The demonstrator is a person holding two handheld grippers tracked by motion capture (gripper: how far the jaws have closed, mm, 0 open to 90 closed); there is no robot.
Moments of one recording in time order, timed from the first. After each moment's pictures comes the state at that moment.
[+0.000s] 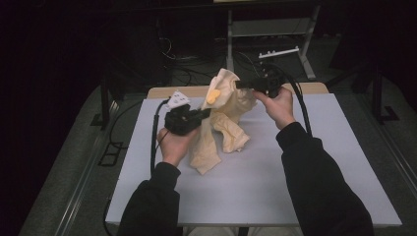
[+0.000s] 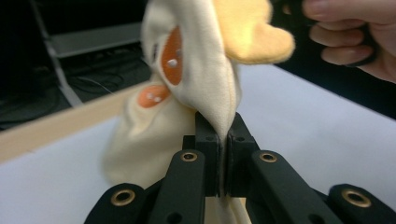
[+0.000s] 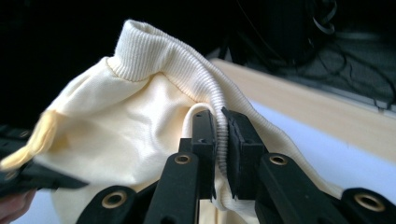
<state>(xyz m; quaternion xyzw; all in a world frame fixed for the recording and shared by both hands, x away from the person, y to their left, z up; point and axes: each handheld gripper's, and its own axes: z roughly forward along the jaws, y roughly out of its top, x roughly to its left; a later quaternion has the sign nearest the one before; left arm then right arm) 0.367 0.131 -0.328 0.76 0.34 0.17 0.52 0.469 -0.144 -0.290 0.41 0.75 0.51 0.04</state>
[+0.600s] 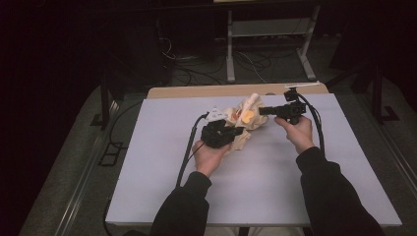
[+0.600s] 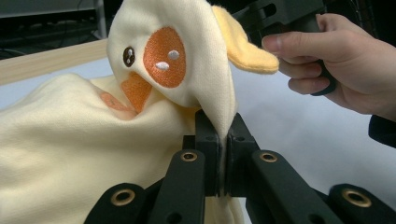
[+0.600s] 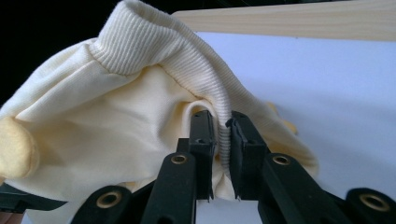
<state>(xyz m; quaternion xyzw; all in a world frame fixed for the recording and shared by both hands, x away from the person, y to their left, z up) 0.368 0.056 -0.376 0.78 0.33 0.09 0.53 0.453 -0.217 -0.379 0.48 0.72 0.49 -0.02</state>
